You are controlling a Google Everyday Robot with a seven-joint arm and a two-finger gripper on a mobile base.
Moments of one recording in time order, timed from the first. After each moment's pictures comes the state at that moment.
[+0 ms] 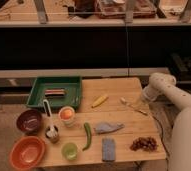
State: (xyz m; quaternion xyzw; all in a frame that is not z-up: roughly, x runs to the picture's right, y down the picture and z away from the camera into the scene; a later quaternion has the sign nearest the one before) arm 0.299 0.098 0.934 -0.29 -0.05 0.23 0.93
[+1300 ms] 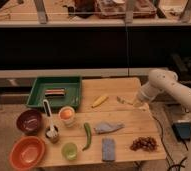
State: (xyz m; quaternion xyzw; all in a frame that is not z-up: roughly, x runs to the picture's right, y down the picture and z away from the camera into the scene) arm 0.250 0.086 0.856 -0.30 -0.09 0.18 0.93
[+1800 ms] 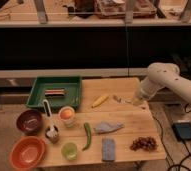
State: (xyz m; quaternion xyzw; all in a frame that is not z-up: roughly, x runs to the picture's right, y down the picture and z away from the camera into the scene) arm 0.225 0.066 0.778 -0.29 -0.08 0.17 0.94
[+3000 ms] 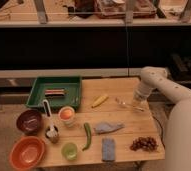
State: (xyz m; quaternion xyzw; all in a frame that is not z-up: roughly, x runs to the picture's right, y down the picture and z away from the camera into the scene) arm 0.255 0.096 0.899 -0.35 -0.03 0.21 0.91
